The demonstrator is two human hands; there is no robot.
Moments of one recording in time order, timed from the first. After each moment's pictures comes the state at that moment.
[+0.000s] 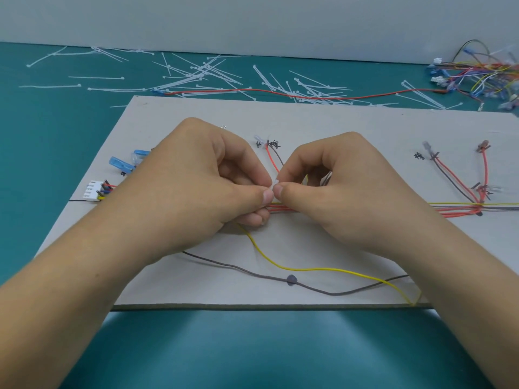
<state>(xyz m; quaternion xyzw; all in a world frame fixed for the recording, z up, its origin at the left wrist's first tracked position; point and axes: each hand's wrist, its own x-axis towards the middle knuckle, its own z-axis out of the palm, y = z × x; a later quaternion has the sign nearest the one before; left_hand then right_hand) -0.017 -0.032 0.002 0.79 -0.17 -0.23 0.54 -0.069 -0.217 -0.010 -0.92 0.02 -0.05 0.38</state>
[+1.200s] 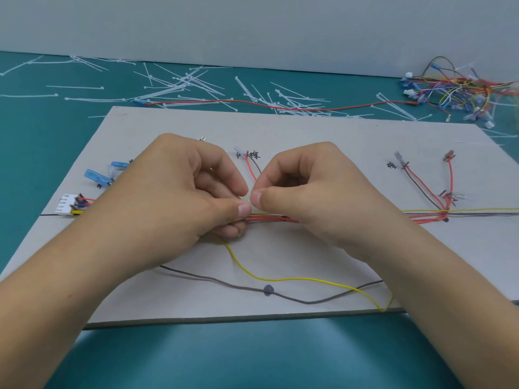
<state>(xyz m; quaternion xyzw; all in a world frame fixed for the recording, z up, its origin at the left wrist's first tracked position) -0.017 -0.036 0.000 0.79 -0.16 -0.21 0.55 -0.068 -0.218 -0.002 -0.85 0.04 0.01 0.52</state>
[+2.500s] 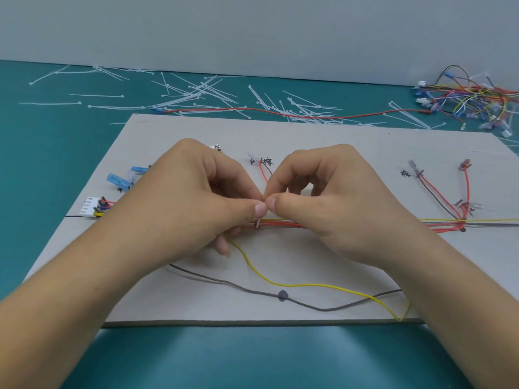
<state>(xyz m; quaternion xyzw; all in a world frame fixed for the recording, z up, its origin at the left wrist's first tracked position) -0.008 -0.029 -0.005 0.81 -0.24 -0.16 0.51 -0.070 -0.219 -0.003 -0.87 -0.04 -0.04 0.50</state>
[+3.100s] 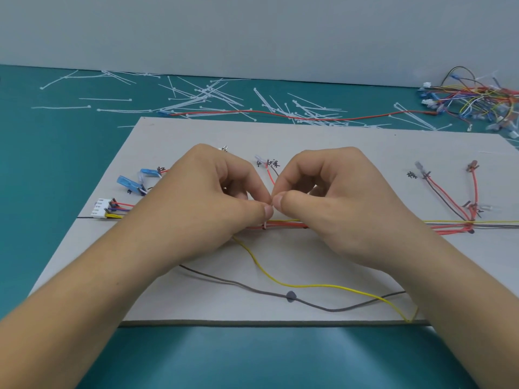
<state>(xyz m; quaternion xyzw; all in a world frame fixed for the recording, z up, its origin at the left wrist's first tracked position) -0.004 -0.033 -0.012 0.82 -0.27 -0.14 0.49 -0.069 -0.214 -0.004 -0.87 -0.02 -0.06 0.48</state>
